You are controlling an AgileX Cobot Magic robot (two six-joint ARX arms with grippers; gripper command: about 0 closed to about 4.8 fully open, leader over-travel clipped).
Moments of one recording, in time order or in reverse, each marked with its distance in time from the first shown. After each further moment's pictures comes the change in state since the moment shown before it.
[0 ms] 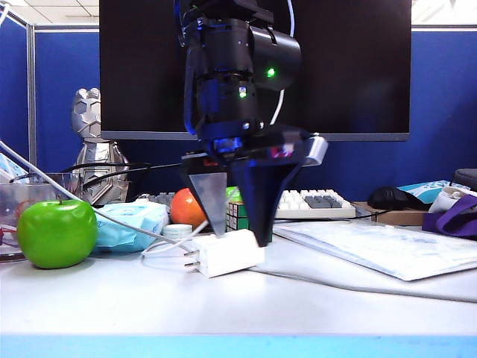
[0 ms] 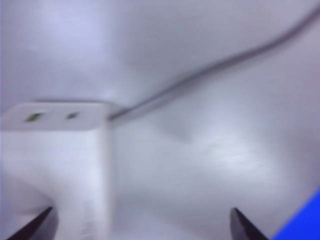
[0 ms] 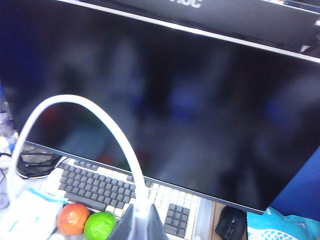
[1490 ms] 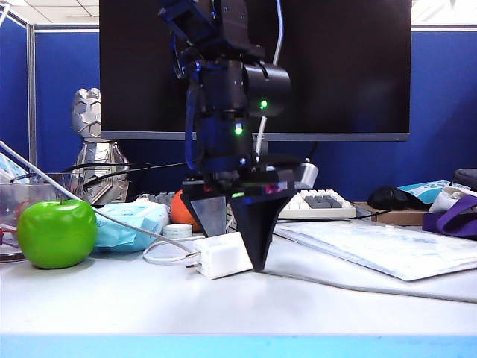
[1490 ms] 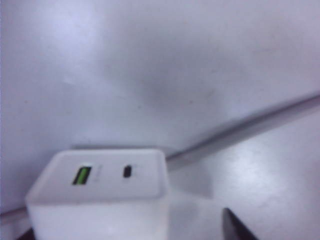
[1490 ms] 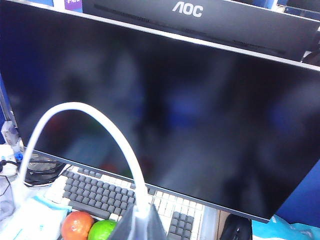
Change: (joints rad) left arm 0.044 0.057 -0.028 0.119 0.018 0.018; right arm -0.001 0.001 0.000 0.029 -0.008 0.000
